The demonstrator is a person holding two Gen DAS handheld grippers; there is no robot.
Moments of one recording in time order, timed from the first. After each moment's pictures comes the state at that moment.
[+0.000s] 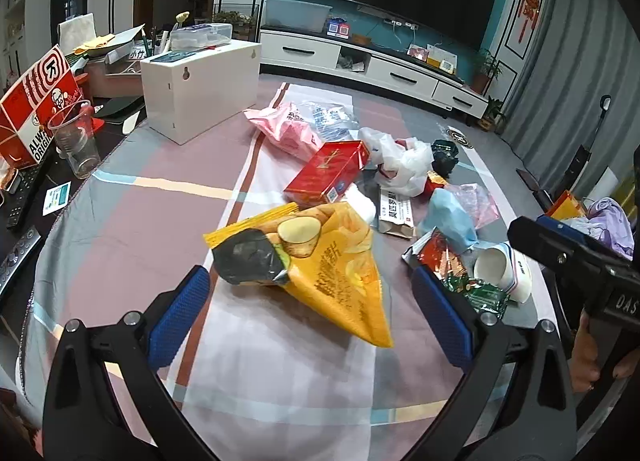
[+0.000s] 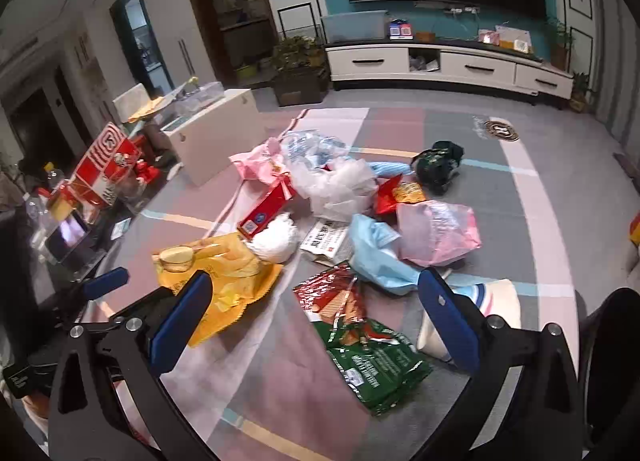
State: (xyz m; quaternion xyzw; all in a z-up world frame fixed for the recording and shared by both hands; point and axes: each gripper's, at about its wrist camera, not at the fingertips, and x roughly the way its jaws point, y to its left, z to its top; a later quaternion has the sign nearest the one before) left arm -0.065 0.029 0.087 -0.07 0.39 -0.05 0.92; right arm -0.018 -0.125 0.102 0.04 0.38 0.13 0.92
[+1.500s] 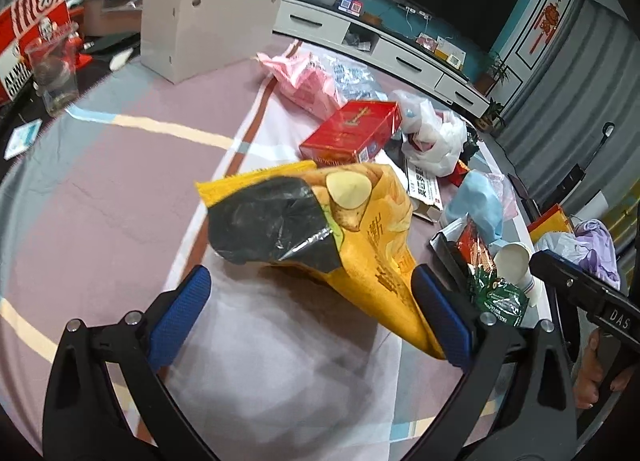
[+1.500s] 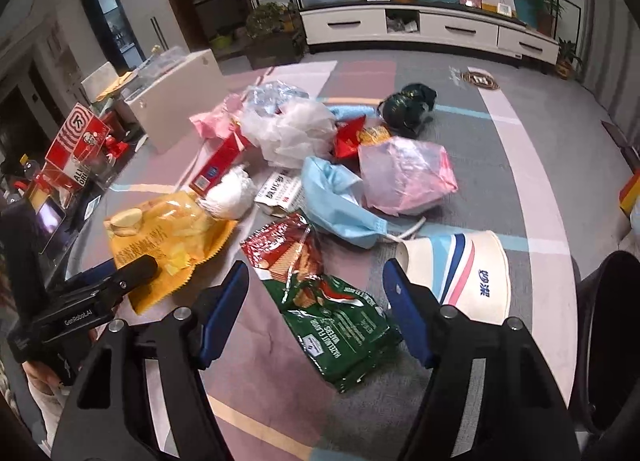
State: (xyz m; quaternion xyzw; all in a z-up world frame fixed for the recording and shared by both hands) left arm -0.034 0.048 0.030 -0.15 0.43 -0.07 0.89; right arm -0.010 -0.151 0.064 0.05 0.45 0.10 0.89
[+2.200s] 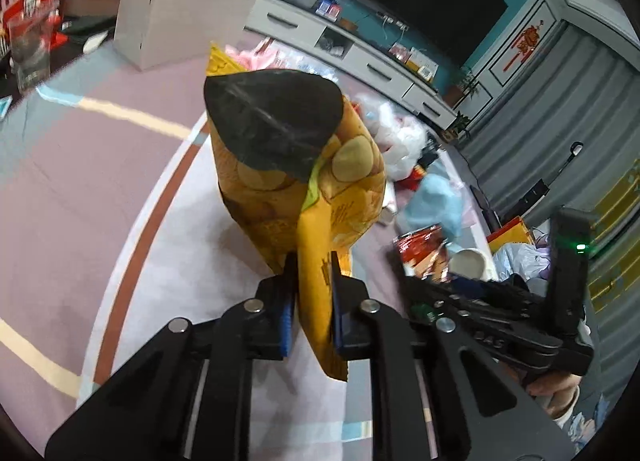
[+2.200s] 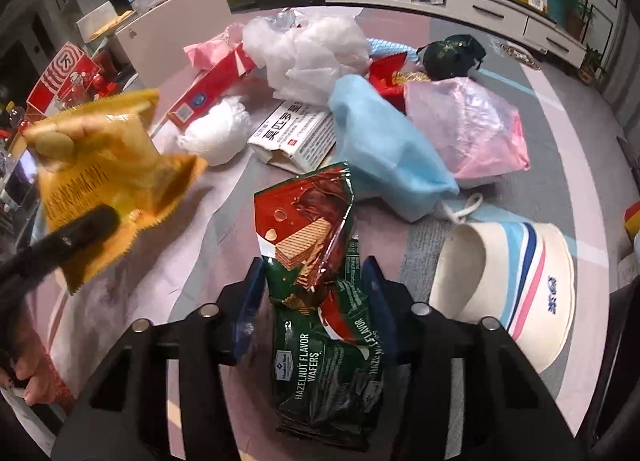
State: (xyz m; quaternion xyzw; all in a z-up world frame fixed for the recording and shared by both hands) left arm -0.044 0.037 0.036 -0.20 0.41 -0.13 0.88; right arm 0.015 -0.124 0.014 0.00 0.51 0.13 0.85
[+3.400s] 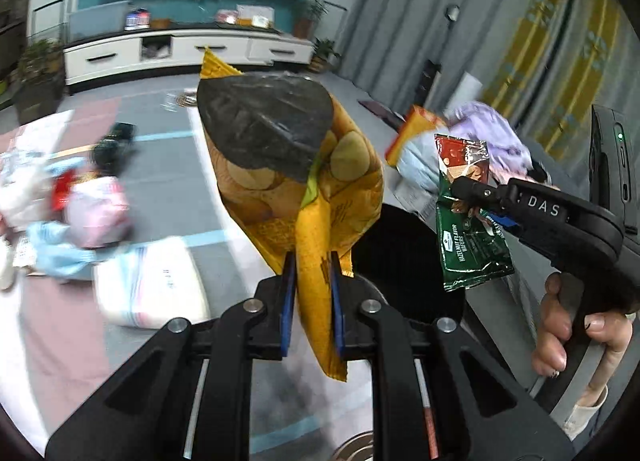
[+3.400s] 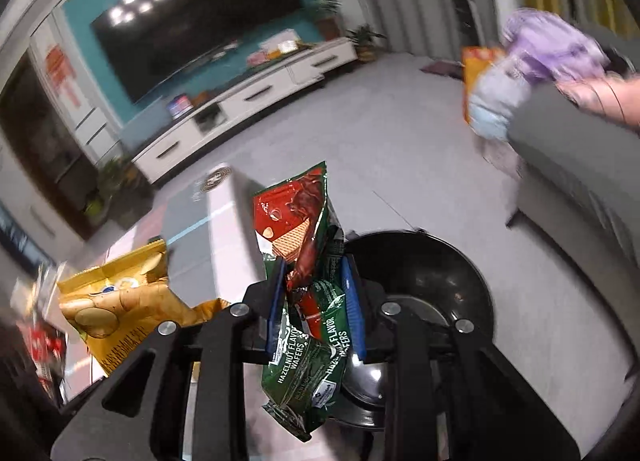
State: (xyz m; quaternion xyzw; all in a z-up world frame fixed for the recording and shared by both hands) left arm -0.074 -0.306 0.096 0.00 0.40 -0.35 0.85; right arm -0.147 -0.456 0.117 0.27 0.32 -0.20 0.89
